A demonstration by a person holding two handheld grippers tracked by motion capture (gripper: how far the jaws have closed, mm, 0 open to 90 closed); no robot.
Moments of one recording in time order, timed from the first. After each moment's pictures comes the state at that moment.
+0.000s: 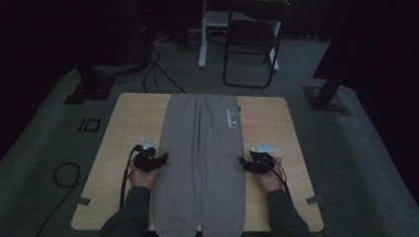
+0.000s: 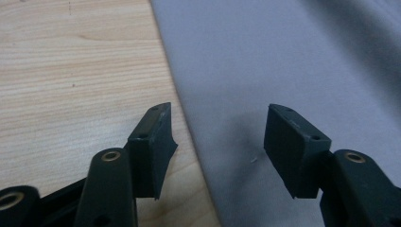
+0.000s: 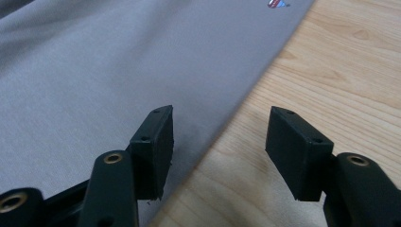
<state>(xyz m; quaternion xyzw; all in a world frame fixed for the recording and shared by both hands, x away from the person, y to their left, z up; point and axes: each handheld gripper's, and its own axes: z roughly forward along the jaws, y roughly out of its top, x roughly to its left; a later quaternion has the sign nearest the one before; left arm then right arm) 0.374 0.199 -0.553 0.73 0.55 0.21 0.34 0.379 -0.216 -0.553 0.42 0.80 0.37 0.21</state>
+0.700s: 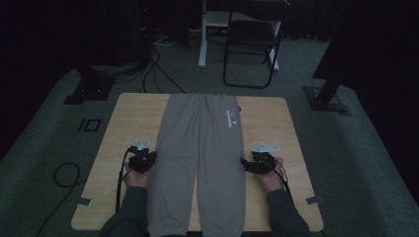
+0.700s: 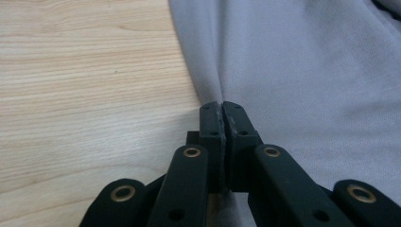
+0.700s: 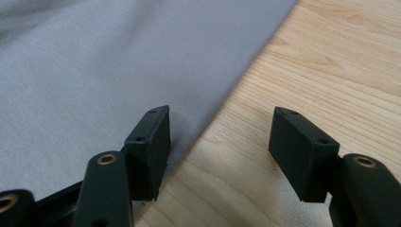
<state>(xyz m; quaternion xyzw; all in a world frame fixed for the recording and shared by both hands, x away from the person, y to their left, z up) 0.368 0.217 -0.551 0.72 0.57 0.21 0.33 0.381 -0.222 -0.557 0.43 0.80 0.36 0.20</state>
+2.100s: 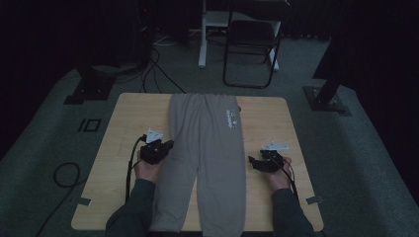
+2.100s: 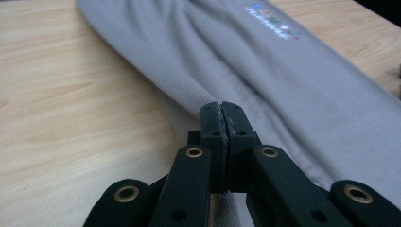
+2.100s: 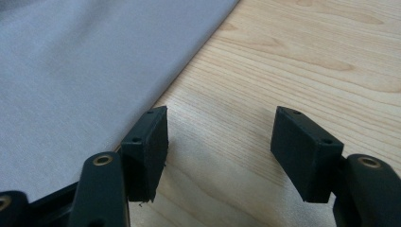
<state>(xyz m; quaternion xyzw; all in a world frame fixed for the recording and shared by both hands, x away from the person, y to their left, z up) 0.373 0.170 -0.494 0.75 0.47 0.19 0.43 0.386 -0.250 -0.557 0.46 0.78 0.36 0.20</state>
